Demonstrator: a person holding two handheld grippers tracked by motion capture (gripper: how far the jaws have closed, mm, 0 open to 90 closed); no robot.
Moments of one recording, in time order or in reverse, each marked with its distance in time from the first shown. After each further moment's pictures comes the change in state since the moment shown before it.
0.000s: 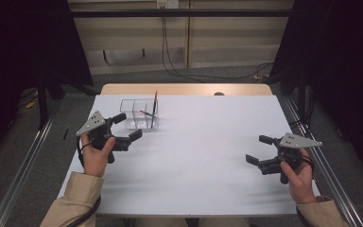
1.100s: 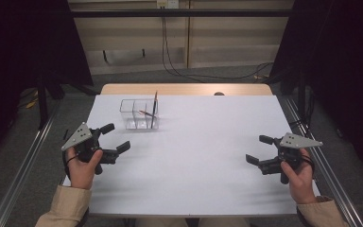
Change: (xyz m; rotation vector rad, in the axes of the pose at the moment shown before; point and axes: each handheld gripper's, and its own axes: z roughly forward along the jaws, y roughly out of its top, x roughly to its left) left arm 0.000 -0.018 -0.042 0.022 0.018 0.038; right arm 0.001 0.001 -0.001 -0.003 0.001 -0.003
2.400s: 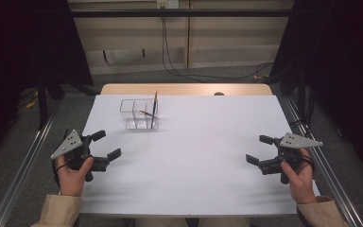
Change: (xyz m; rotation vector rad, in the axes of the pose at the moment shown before) left arm 0.005 -0.014 -0.028 0.018 0.020 0.001; right arm 0.000 0.000 0.000 -0.001 -0.003 -0.002
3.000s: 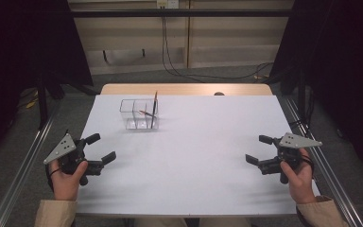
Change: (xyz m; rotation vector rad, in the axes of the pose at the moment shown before) left arm -0.001 -0.004 -0.015 -0.004 0.016 -0.003; right arm 0.000 0.000 0.002 0.001 0.002 -0.004
